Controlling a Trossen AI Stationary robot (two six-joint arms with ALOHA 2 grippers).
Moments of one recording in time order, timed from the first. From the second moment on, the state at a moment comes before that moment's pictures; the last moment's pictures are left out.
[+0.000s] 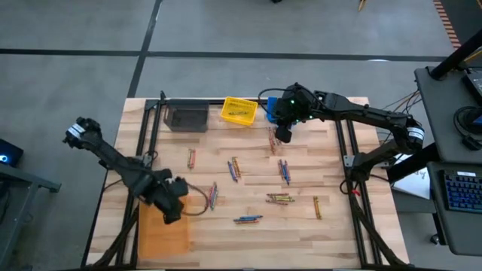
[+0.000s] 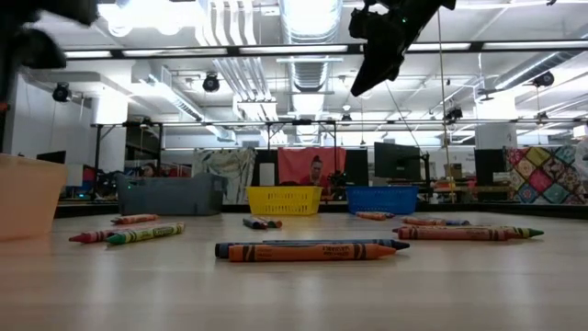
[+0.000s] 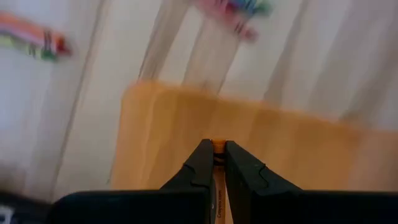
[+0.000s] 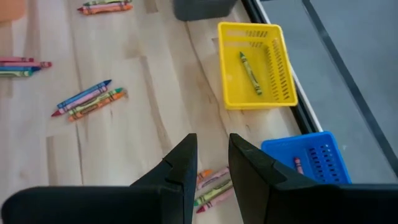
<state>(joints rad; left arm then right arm) -0.66 1.31 0.98 -1.12 -0.12 -0.99 -0.39 1.42 1.31 -0.70 -0.04 -0.16</state>
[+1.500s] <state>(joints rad) -0.67 1.34 1.09 -1.13 -0.43 -0.88 -0.33 1.42 1.31 -0.70 -0.03 -0.04</state>
